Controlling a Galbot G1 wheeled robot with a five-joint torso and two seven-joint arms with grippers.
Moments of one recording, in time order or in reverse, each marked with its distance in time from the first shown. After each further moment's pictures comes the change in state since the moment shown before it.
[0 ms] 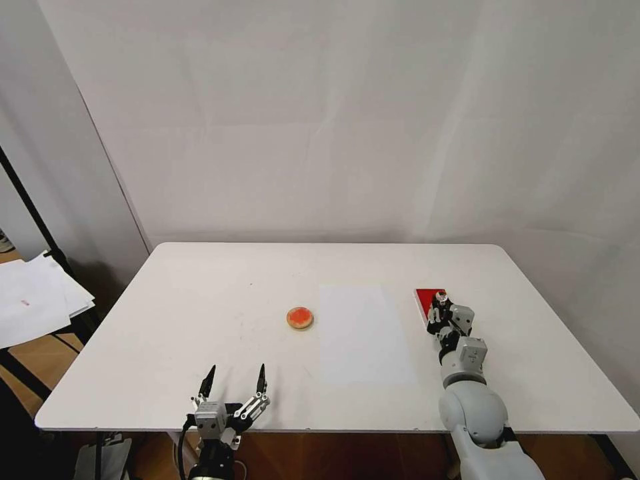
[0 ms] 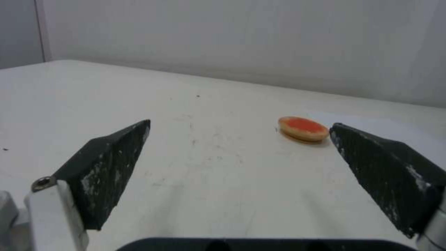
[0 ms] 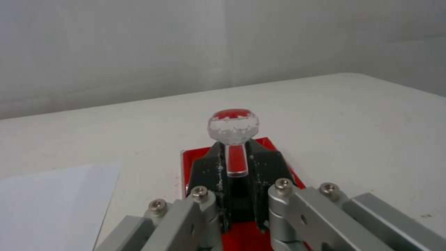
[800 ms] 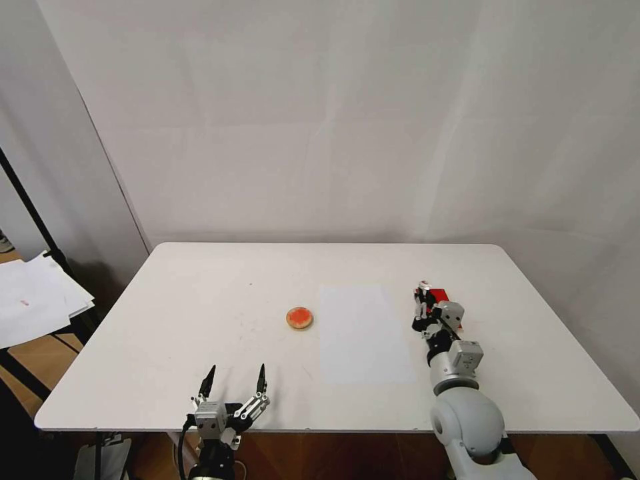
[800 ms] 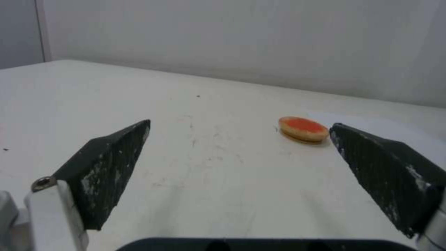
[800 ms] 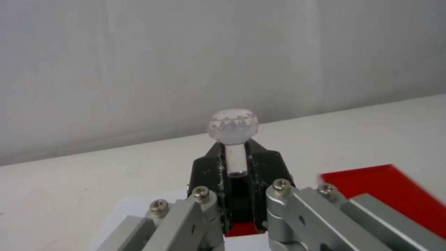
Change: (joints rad) left arm 0.000 0.000 0.000 0.000 0.000 0.000 0.000; right arm -0.099 0.006 -0.136 0.215 0.042 0.019 -0.047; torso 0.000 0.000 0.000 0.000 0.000
